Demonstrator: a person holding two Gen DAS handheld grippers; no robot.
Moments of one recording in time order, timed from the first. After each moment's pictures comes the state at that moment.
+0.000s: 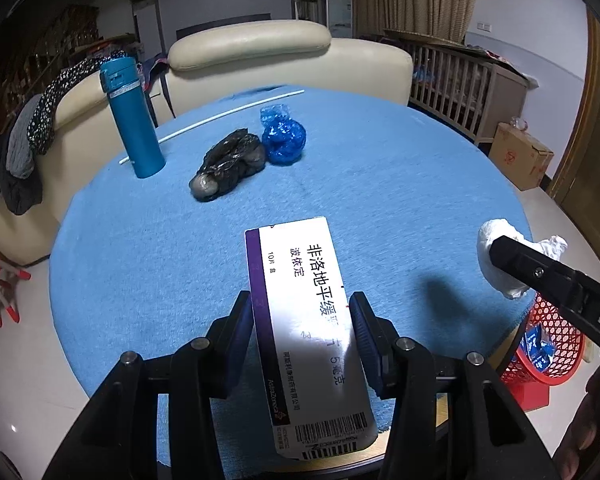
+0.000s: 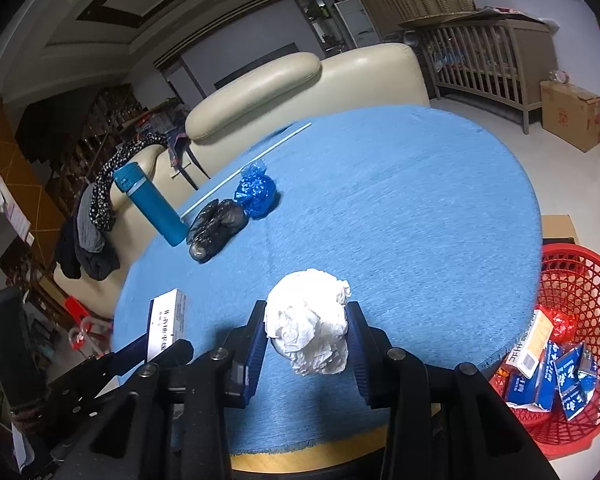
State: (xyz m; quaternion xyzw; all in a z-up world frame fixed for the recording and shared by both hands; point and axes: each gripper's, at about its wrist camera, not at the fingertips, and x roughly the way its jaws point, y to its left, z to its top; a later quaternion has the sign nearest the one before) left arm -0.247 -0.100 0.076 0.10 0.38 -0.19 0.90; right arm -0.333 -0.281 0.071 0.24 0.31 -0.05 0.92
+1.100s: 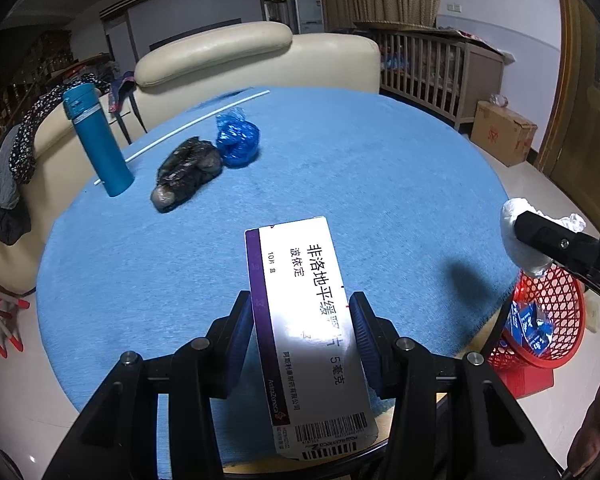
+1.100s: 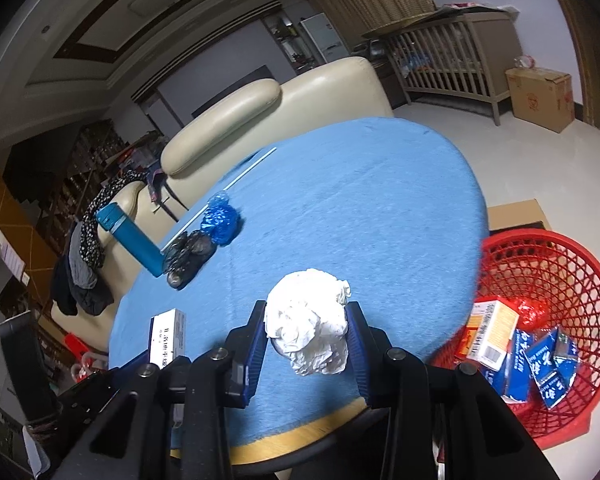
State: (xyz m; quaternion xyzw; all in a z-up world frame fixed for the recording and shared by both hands) left arm -0.267 -0.146 0.063 0.14 0.38 -0.21 0.89; right arm -0.375 -0.332 0.063 0.29 0.28 -0.09 0.91
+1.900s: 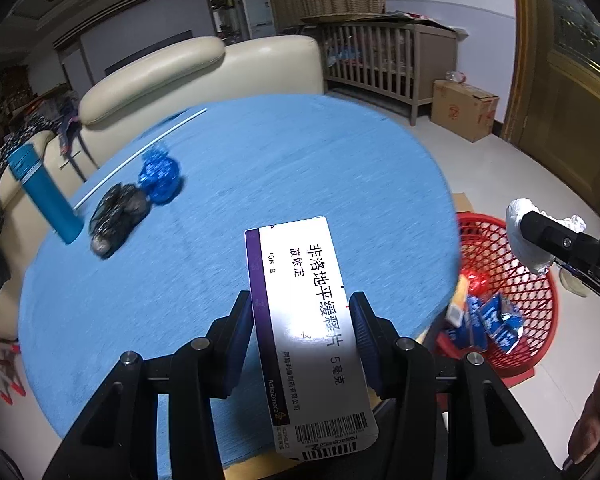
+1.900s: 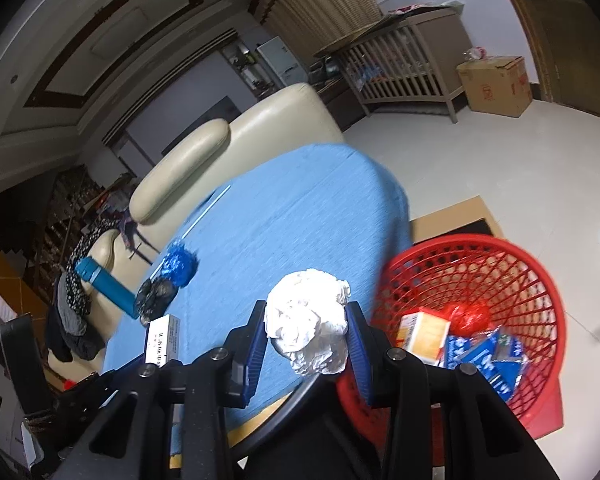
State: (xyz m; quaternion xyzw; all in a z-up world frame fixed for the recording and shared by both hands) left arm -0.294 -0.229 0.079 0.19 0.36 -0.28 0.87; right arm -0.435 -0.410 0.058 0.34 0.24 -0.15 0.90
